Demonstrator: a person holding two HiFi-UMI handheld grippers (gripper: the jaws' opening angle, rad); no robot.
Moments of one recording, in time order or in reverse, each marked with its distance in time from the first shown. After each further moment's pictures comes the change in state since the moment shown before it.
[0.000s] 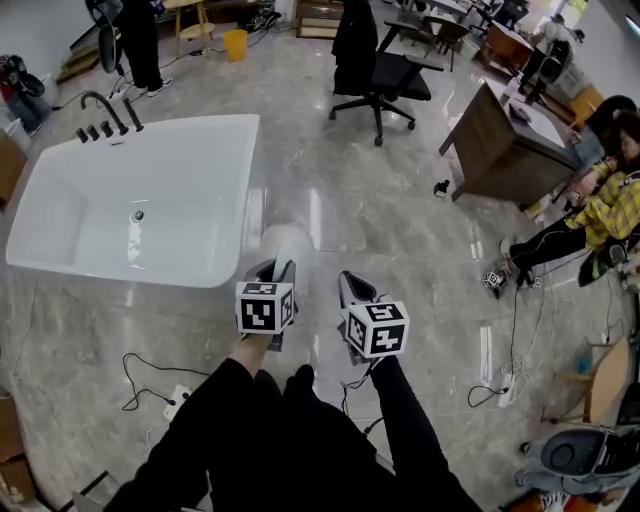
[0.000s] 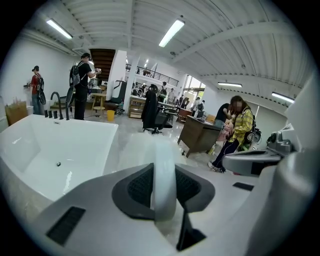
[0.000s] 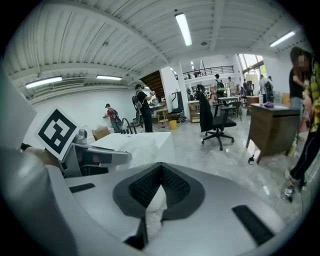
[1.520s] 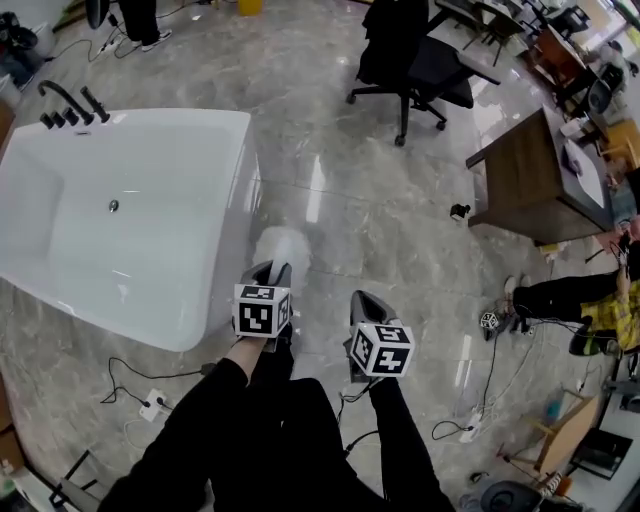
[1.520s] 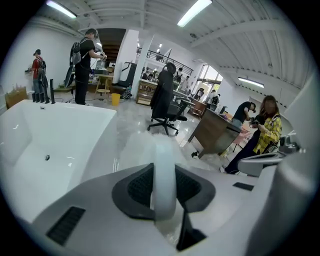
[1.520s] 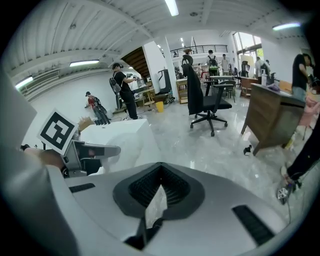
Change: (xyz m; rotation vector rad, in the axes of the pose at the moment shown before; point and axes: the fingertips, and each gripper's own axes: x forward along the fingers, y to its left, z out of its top) left arm 0.248 0.084 0.059 -0.124 0.143 0.063; right arm 0.192 -0.167 0.048 0.095 0.243 -0.087
